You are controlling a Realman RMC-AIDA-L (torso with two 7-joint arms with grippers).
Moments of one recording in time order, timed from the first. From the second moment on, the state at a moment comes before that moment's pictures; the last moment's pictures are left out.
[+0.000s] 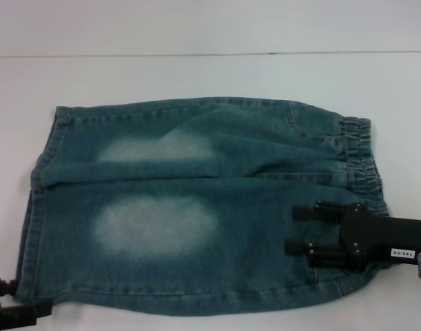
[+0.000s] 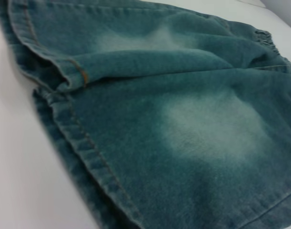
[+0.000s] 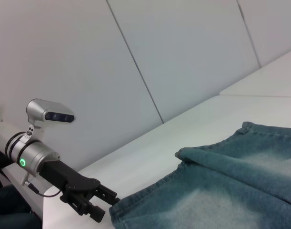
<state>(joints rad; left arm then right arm) -0.22 -2.14 0.37 0.99 2.45 1.74 -1.62 0.39 2.03 -0.93 -0.47 -1.76 -1.62 1.30</state>
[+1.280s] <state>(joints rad) -0.26 -2.16 0.41 1.02 2.45 1.73 -1.61 0.23 1.94 -0.66 -0.48 -1.82 -1.74 1.35</state>
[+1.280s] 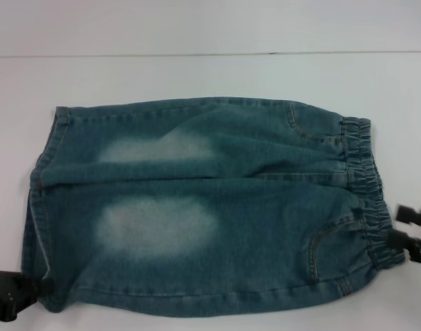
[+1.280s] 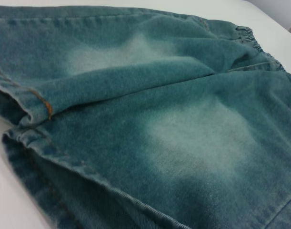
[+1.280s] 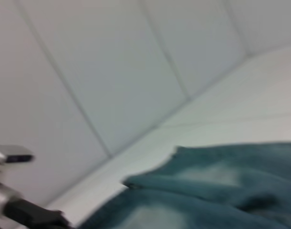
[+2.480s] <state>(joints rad) -0.30 -2.16 0.41 0.98 2.45 1.72 -1.60 0.21 2.01 -0.51 -0.47 -2.03 -1.57 1.32</state>
